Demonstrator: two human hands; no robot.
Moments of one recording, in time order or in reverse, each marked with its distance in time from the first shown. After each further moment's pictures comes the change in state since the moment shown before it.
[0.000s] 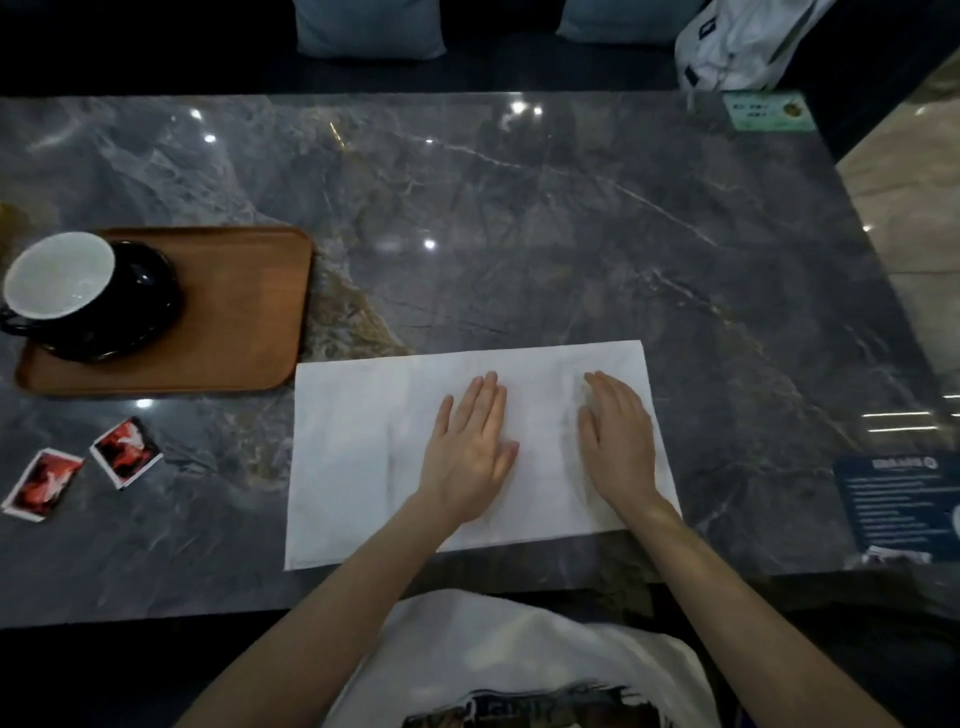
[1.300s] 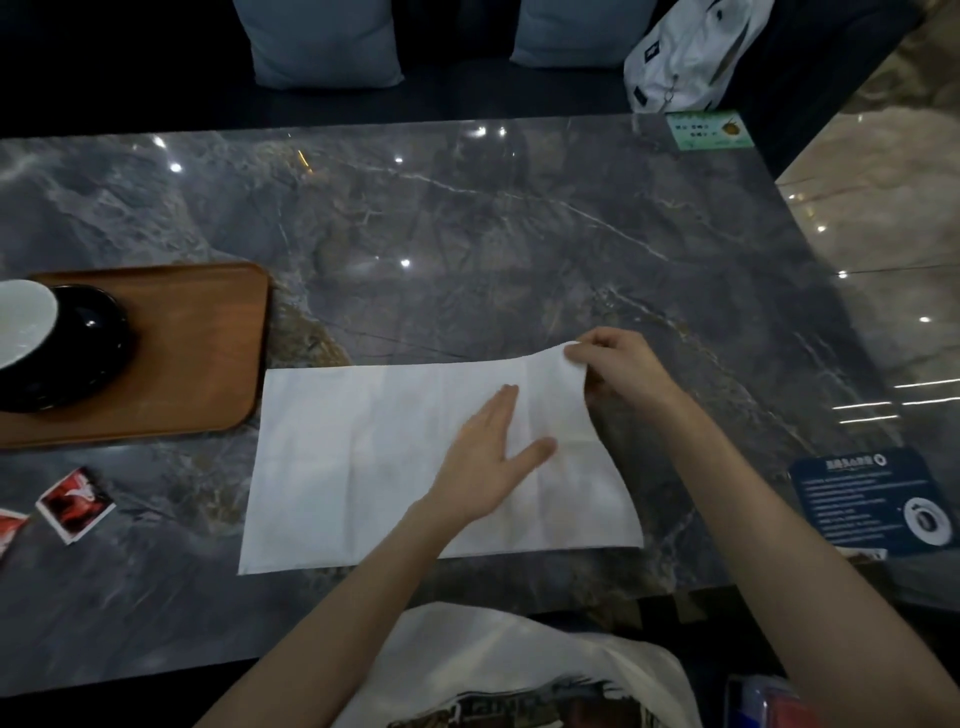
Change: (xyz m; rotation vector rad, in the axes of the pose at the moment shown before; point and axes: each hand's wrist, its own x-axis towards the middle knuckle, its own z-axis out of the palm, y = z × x) left_hand 0.020 0.047 -0.047 -0.744 -0.128 -0.074; right_hand 0.082 -0.018 -0.084 0.757 -0.276 0.405
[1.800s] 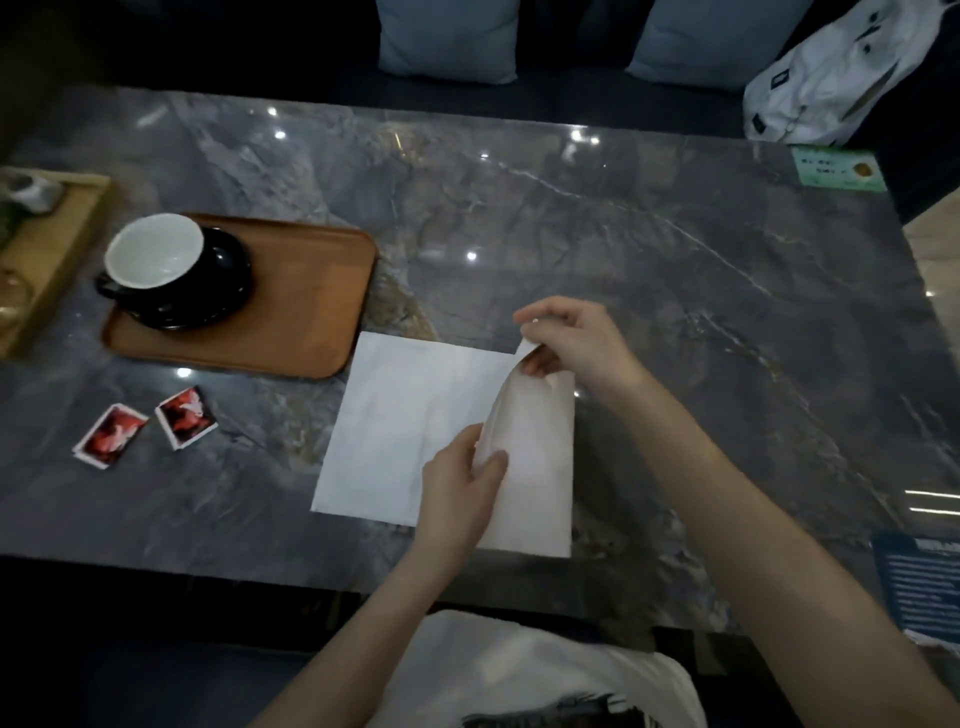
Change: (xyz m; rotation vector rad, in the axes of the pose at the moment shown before) left_hand -0.076 -0.009 -0.037 -0.376 0.413 -0.319; right_hand -0.023 -0.060 0.105 -0.094 -0.317 -0.201
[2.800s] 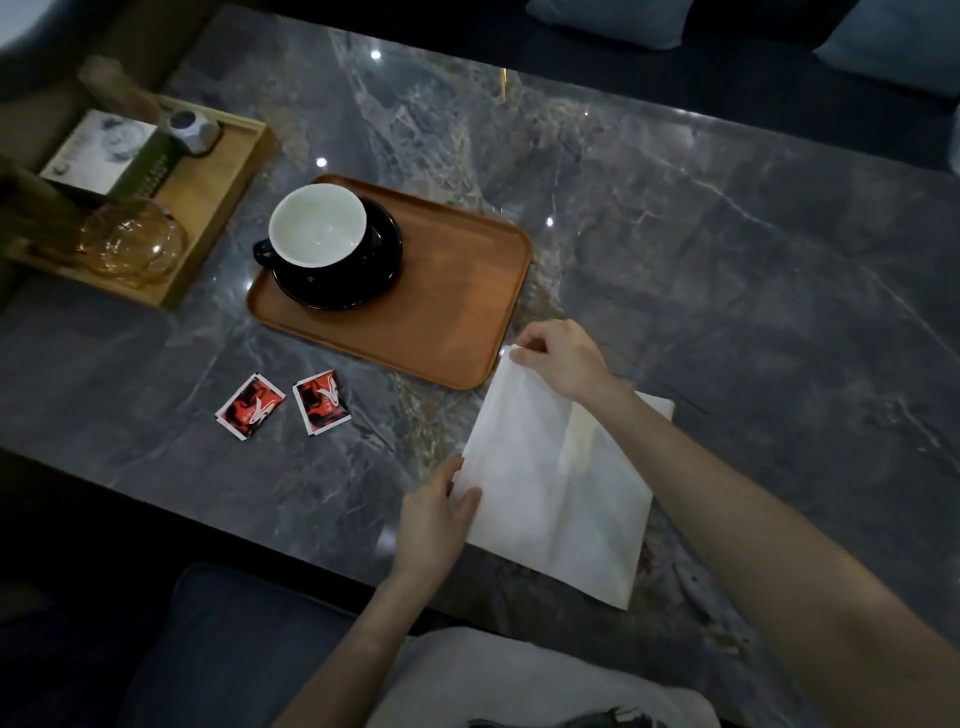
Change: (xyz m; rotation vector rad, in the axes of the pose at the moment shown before) left_hand 0.041 -0.098 -0.119 0.154 0.174 -0.180; right_hand 0.123 0.014 0.158 -0.781 -0.228 -0.157
